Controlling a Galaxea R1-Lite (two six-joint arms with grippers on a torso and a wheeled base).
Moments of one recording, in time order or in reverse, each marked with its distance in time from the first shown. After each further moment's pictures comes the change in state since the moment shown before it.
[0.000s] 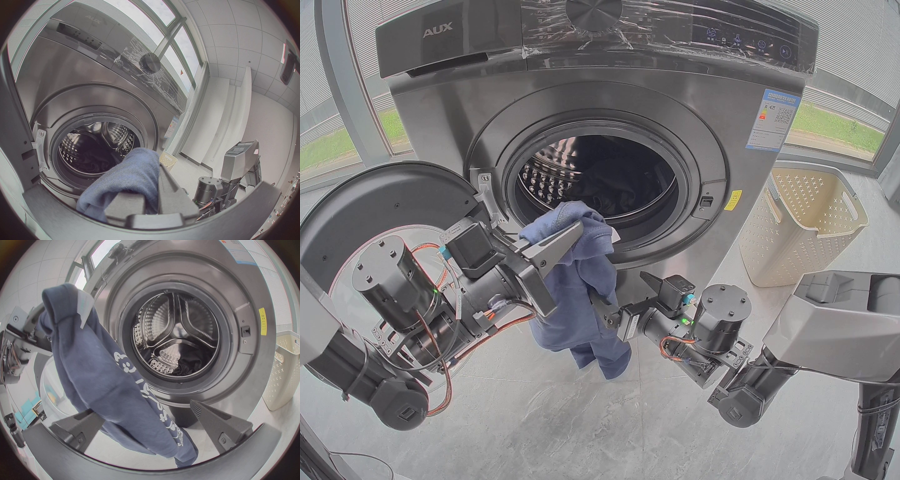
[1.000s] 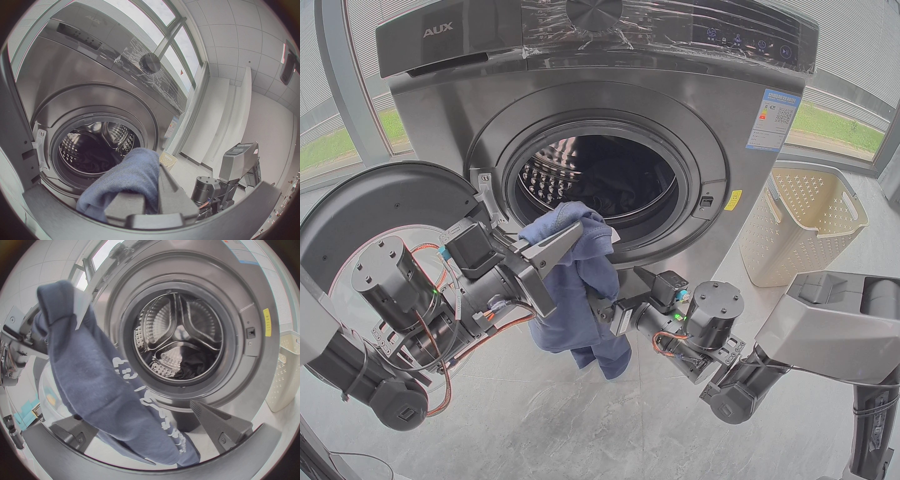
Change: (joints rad) left arm 0.000 -0.002 0.003 0.000 0.000 0.000; right arm 0.004 0.029 -0.061 0.002 0.000 0.000
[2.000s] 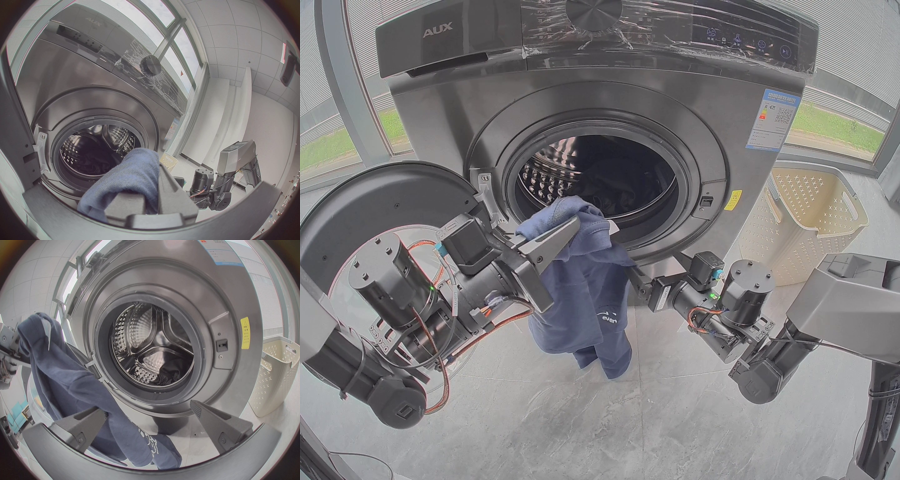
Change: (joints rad) left arm 0.008 -0.006 -0.006 0.000 -0.001 -0.001; right arm -0.125 -0.073 0.057 0.020 -0.001 -0.002
